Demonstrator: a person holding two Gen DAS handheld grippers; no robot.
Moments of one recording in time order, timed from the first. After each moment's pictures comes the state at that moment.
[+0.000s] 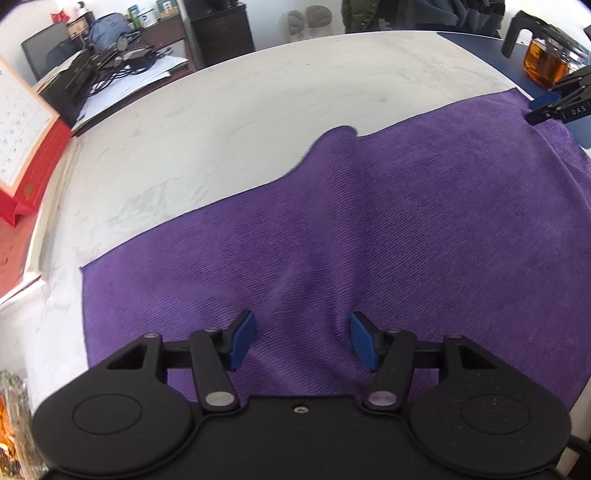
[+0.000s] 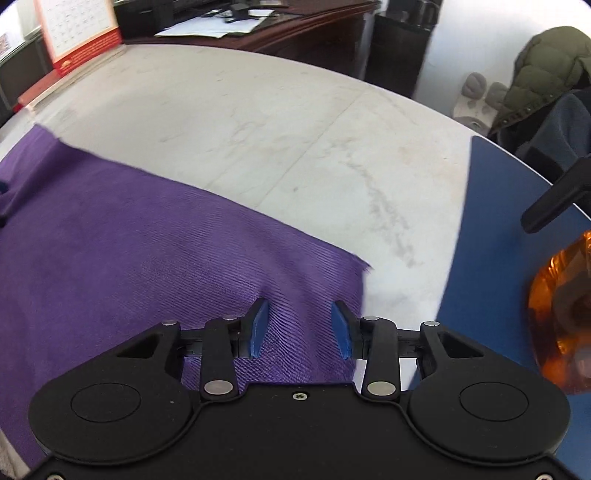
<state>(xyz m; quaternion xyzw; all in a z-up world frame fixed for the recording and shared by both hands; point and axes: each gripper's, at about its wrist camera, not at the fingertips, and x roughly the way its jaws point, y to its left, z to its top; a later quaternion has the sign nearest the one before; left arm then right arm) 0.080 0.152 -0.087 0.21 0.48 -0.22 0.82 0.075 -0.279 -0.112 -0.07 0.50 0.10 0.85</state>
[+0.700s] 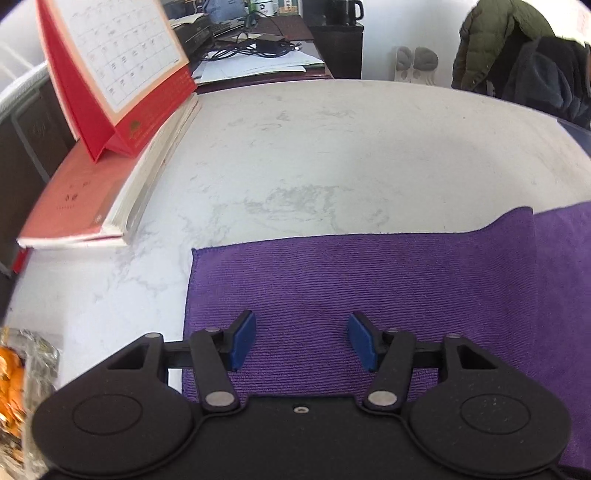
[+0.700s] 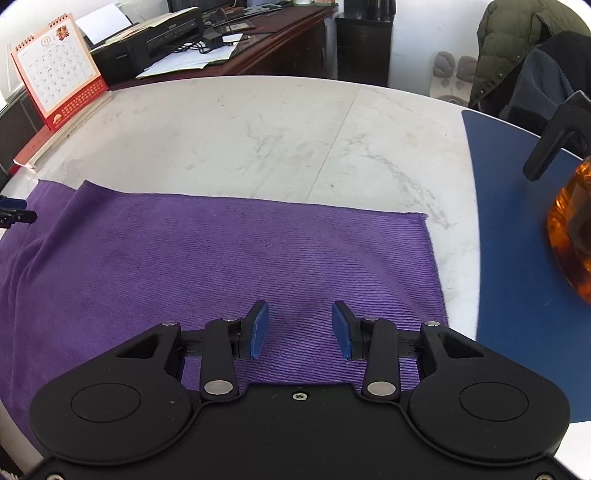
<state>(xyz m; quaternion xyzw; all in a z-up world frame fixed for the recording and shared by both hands) 0.140 0.239 -0.091 0.09 0.46 -0.11 0.87 0.044 -0.236 -0.107 0.02 0.49 0.06 0.87</state>
